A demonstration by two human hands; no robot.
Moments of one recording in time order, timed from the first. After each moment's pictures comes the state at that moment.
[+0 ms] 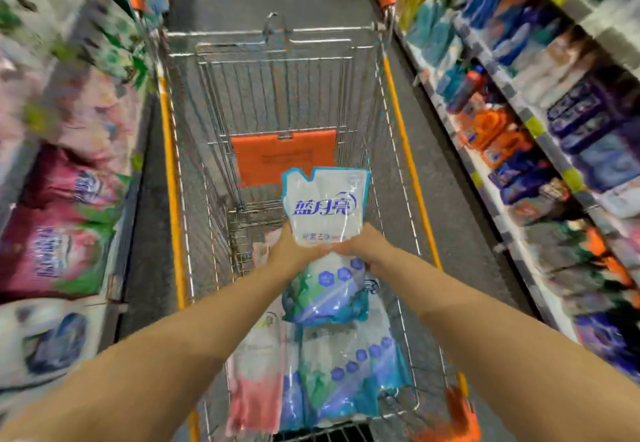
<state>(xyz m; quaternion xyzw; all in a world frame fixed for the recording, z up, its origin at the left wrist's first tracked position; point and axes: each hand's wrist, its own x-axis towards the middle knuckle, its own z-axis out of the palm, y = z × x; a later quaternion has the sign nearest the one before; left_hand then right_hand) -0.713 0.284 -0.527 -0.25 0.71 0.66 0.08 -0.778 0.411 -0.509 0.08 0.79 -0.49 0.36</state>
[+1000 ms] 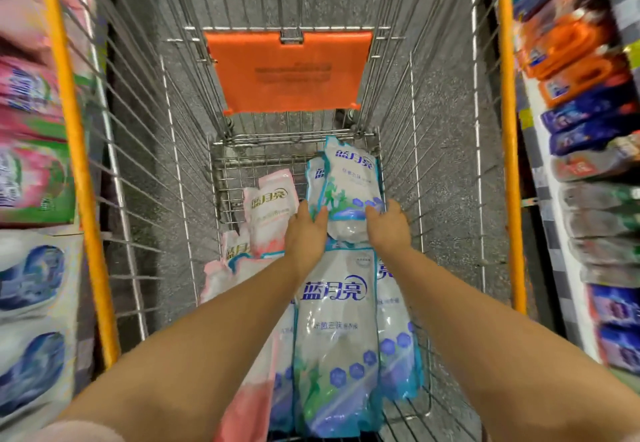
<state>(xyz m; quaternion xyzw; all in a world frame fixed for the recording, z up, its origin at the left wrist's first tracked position) -0.762 0.298 -0.672 -0.40 0.74 0.51 0.17 -0.824 0.411 -0.658 0.16 0.89 -0.30 0.29</state>
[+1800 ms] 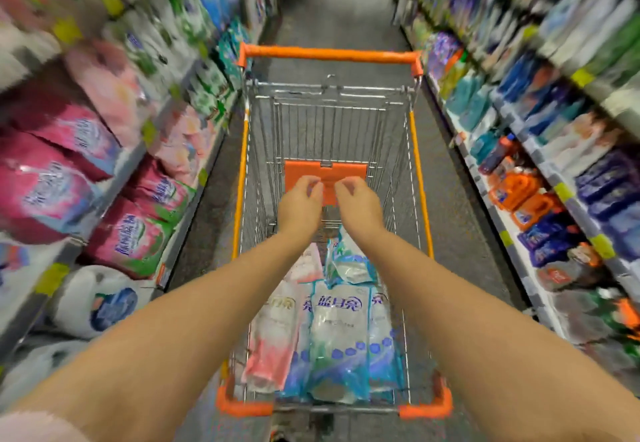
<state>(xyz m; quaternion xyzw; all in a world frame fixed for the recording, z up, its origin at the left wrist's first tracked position) -0.672 0.297 -0.398 -0.32 0.81 0.47 -0.16 -0.721 0.375 -0.396 -0.11 0.87 -0.46 0.12</state>
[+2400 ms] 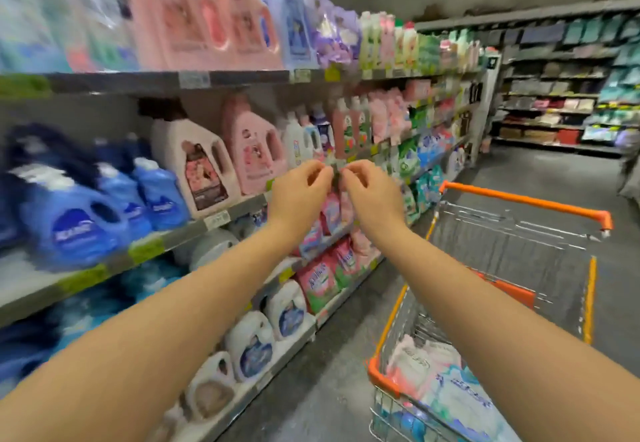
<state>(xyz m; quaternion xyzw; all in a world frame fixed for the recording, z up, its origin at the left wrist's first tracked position) -0.303 0.351 -0.155 -0.37 0.76 0.22 -0.49 -0.409 0.399 -0.158 -0.55 0.64 -0.54 0.05</state>
